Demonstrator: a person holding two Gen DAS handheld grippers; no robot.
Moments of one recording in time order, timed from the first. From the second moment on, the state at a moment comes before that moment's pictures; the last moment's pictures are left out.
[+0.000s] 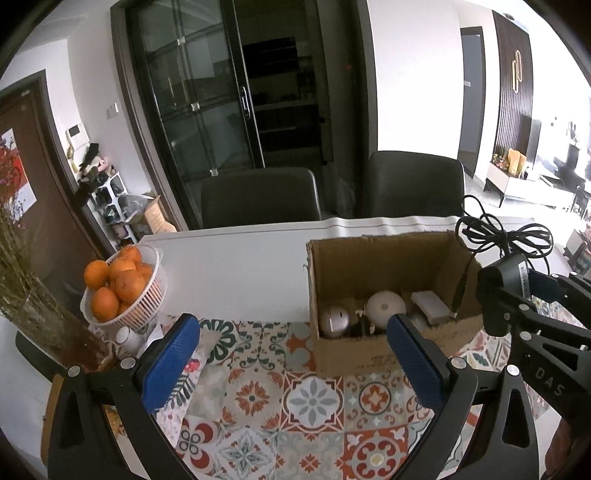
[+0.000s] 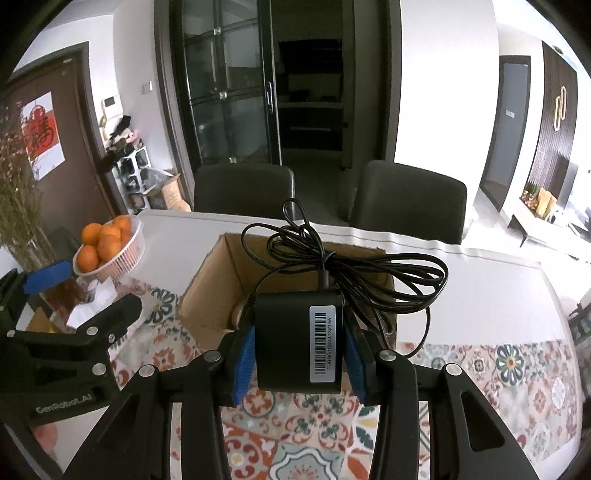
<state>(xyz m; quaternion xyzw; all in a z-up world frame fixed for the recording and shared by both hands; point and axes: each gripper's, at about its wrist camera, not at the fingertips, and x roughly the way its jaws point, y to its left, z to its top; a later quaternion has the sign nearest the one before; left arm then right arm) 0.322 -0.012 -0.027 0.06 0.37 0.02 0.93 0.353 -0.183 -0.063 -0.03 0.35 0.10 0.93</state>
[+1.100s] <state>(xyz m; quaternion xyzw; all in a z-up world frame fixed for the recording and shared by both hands) 0.401 0.009 -0.072 0.03 0.42 0.04 0.91 0.458 -0.173 -0.116 -0.04 0.45 0.10 0.89</state>
